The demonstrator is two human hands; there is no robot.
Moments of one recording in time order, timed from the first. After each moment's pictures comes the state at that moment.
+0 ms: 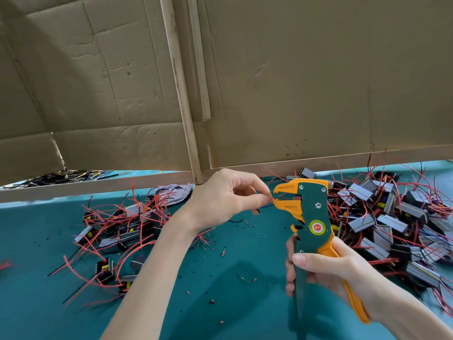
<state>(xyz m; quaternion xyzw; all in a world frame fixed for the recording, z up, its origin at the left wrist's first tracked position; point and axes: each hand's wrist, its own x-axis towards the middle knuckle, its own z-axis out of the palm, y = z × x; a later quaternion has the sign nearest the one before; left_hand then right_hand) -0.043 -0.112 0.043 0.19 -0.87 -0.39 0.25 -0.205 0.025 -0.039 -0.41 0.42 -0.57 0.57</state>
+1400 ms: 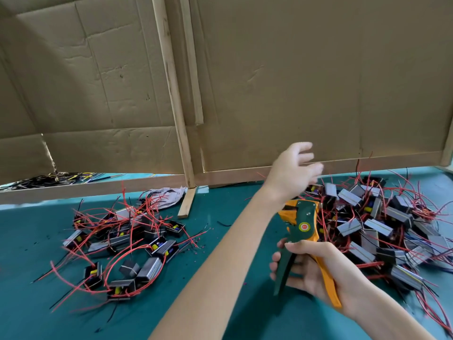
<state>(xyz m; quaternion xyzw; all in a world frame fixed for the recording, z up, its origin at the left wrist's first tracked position) -0.171 -0.094 0.046 0.21 -0.75 -0.55 0.30 -0.218 0.009 -0.057 -0.20 0.42 -0.61 0.64</state>
